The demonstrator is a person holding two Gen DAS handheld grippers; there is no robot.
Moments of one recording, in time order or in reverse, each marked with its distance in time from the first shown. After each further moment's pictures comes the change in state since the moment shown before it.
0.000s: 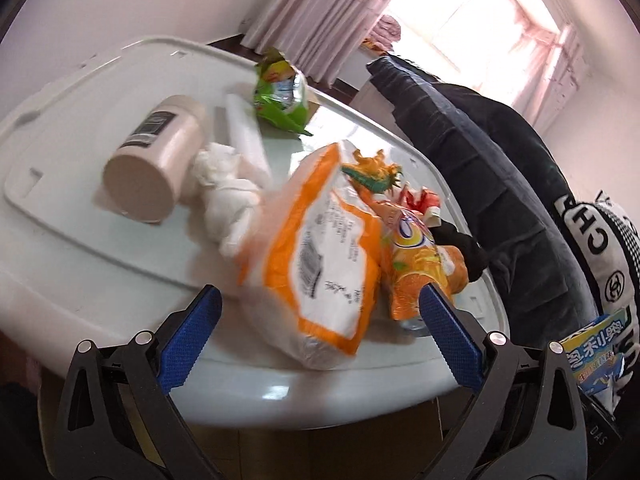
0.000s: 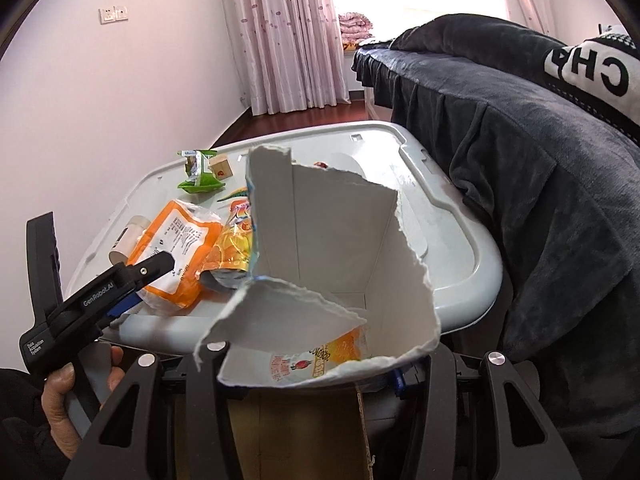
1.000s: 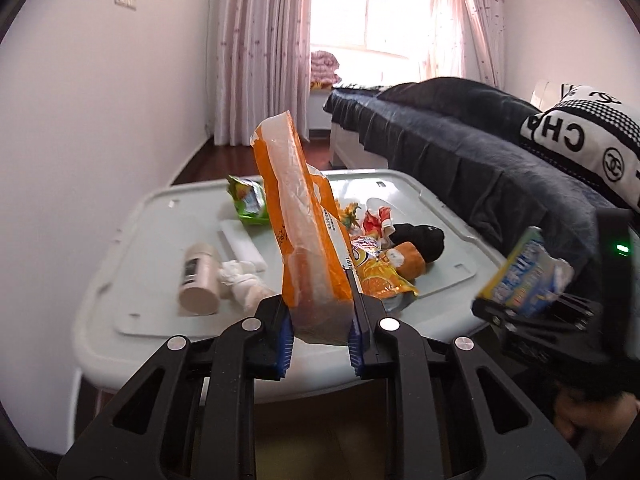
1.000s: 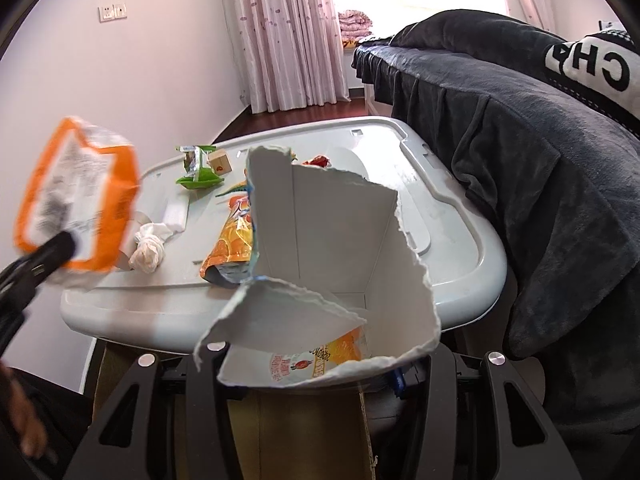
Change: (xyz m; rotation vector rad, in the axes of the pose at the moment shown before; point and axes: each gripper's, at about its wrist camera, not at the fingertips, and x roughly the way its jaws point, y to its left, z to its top) left arm -0.114 -0.086 -0.018 0.484 -0.179 0.182; right arm 0.004 0.000 -0.006 0.004 -0.007 0.005
